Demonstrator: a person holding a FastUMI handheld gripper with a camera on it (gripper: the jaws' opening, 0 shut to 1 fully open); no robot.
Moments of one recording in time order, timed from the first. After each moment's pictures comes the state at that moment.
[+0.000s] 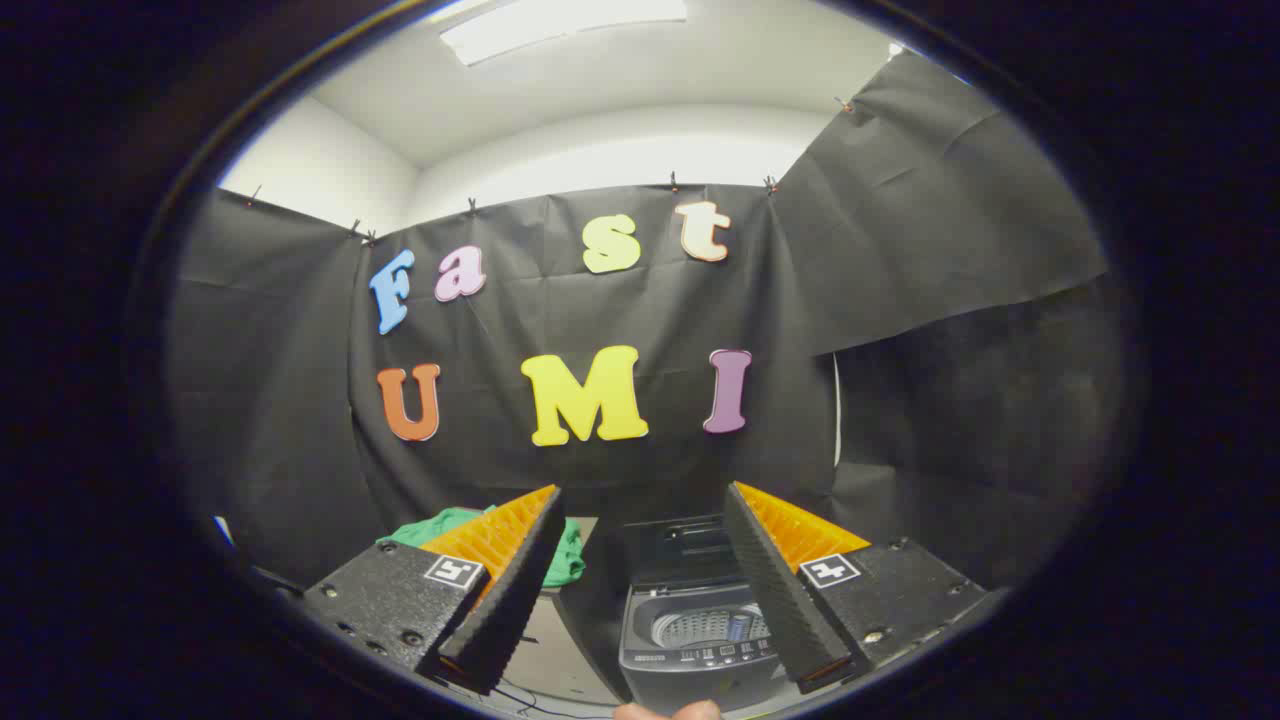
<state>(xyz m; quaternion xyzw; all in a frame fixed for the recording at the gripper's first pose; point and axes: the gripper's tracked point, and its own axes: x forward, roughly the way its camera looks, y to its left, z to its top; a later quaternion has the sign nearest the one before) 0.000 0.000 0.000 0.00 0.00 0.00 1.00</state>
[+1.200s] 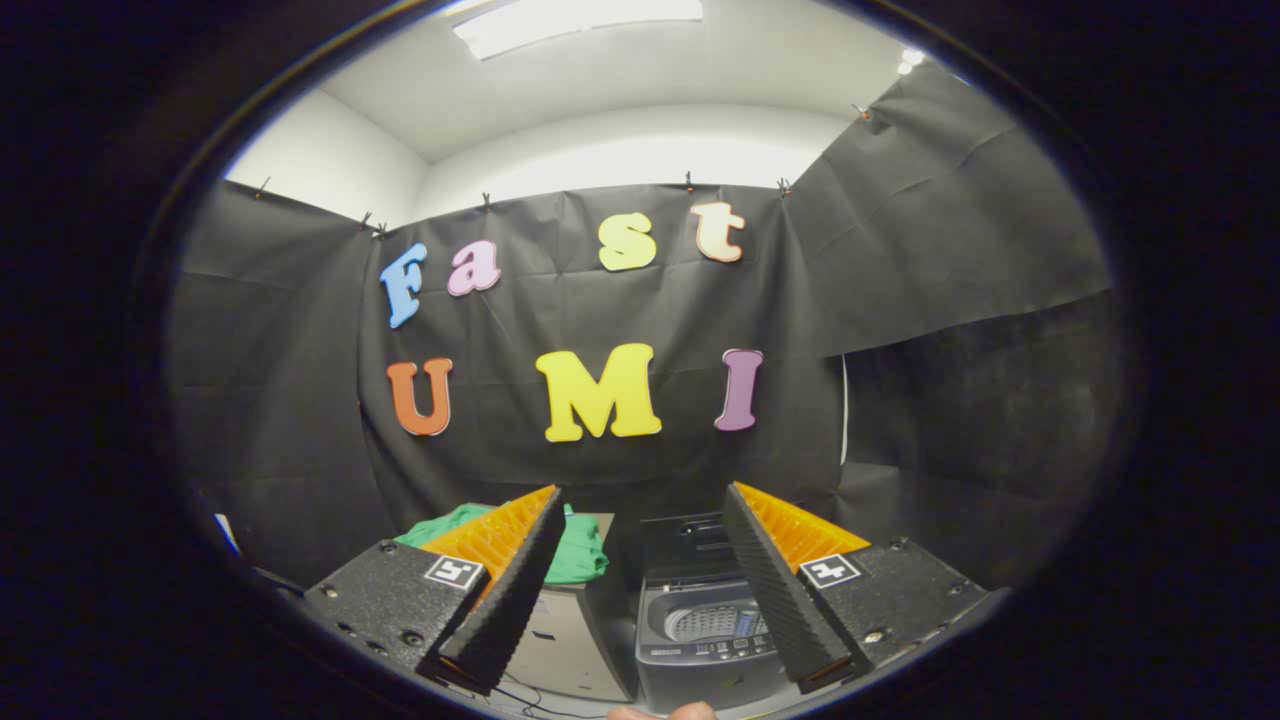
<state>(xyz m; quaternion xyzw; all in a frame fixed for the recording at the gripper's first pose) -0.011 0.051 0.002 -0.01 0.01 0.00 1.00</state>
